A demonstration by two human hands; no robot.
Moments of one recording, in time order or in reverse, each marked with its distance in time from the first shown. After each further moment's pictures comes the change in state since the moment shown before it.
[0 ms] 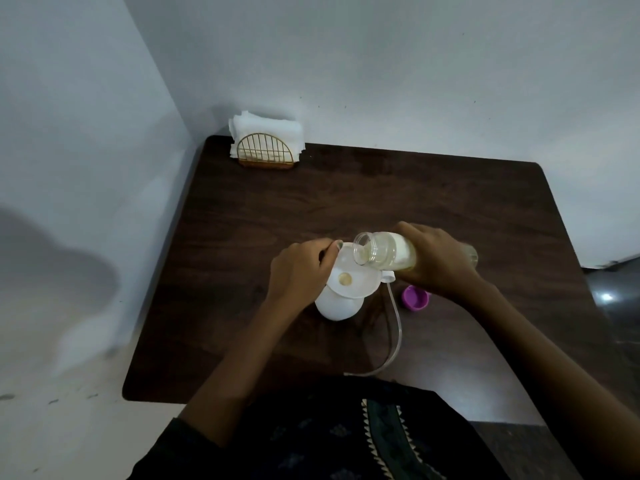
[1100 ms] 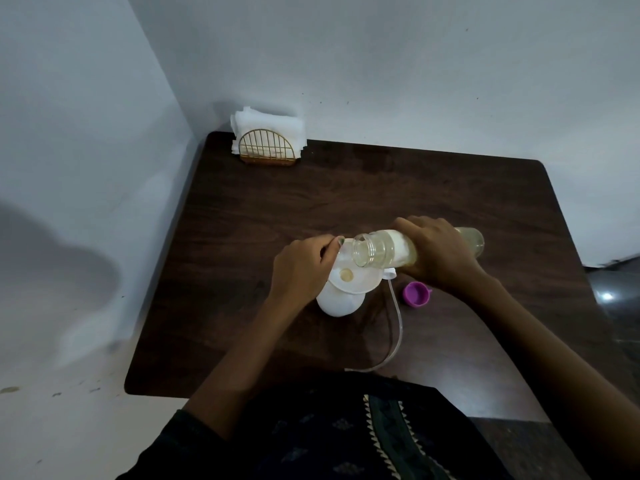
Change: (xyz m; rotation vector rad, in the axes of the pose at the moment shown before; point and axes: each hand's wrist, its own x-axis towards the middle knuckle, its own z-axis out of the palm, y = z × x) left_hand 0.001 0.004 0.004 -0.037 0.011 0.002; right_hand 0.005 0.006 -0.001 -0.128 0.045 -0.105
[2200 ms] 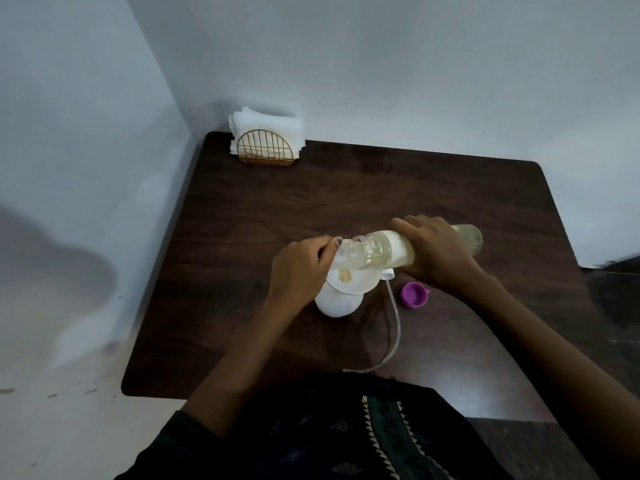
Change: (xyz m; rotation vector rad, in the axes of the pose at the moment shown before) left_hand -0.001 -0.007 0.002 -0.058 0.000 -0.010; right_hand 0.002 -0.003 -0.001 0.000 0.004 -0.024
